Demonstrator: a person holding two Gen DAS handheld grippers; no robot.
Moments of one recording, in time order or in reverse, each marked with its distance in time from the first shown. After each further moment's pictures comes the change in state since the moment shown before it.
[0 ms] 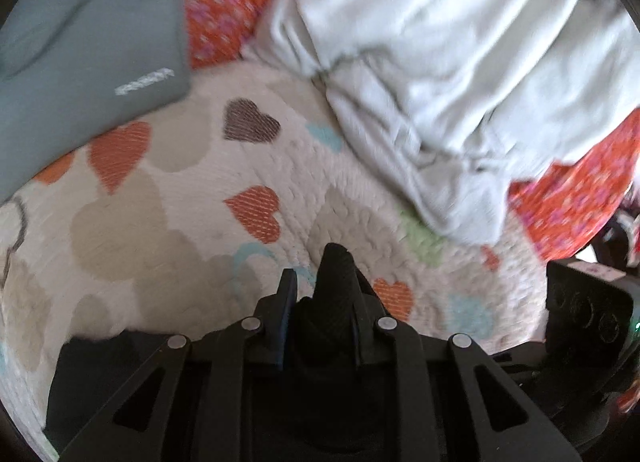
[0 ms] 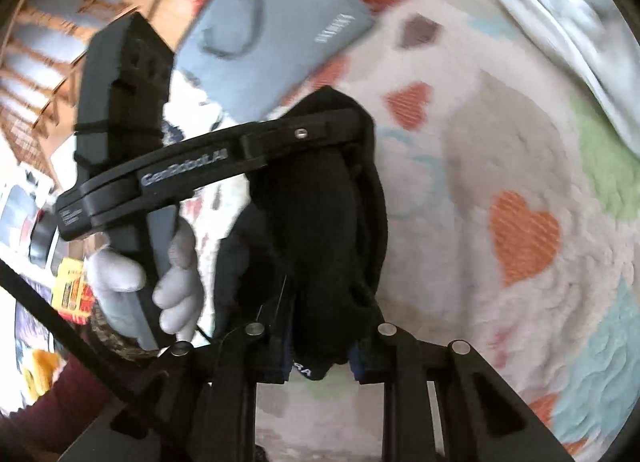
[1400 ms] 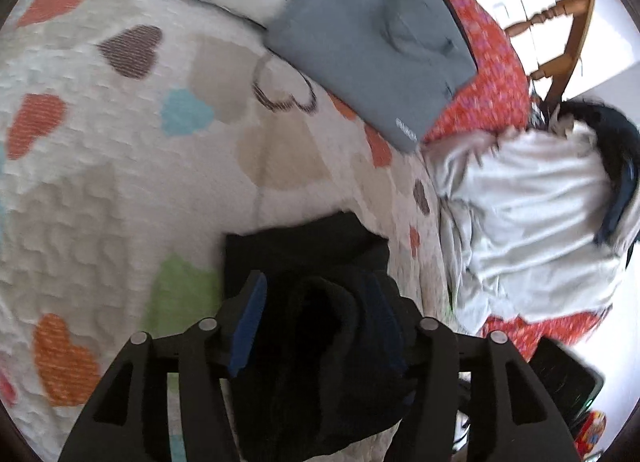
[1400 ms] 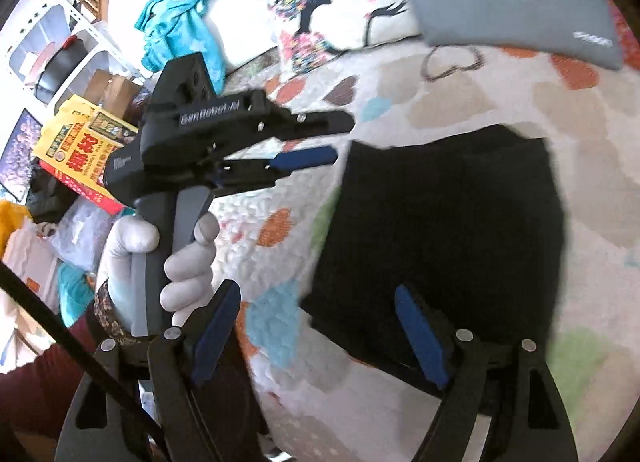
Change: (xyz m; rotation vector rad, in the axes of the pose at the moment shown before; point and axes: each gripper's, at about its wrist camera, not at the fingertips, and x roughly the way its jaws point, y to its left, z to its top) left arm -0.128 0.218 -0.193 -0.675 -0.265 -0.090; right arm 0.146 0.177 -0.050 -0.414 0.218 -0.033
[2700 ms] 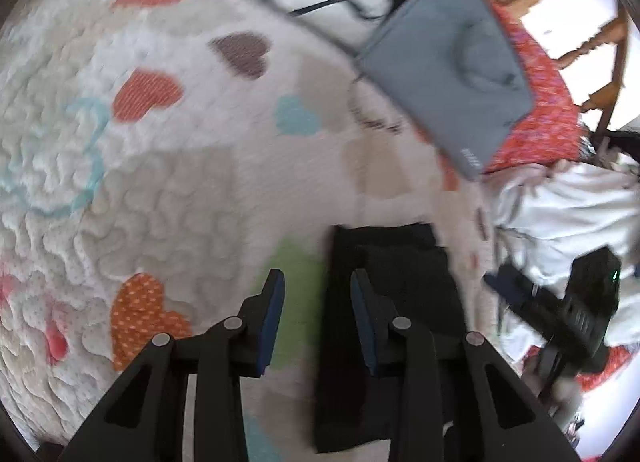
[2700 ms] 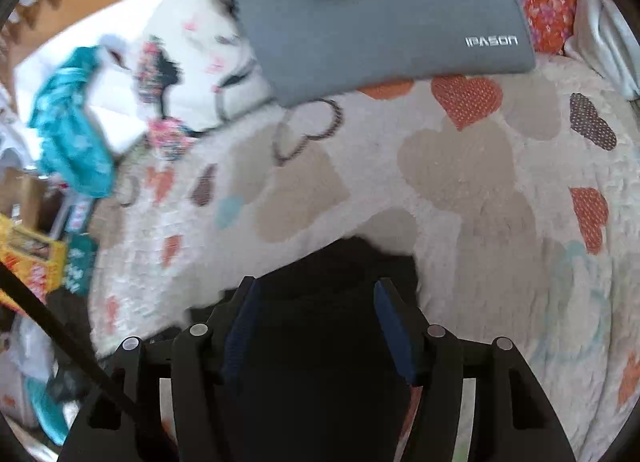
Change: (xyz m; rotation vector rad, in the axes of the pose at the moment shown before) left arm -0.041 0.032 -0.028 -0.078 -0.130 0.172; right arm -0.009 -0.090 0.082 0.230 -0.123 -0.174
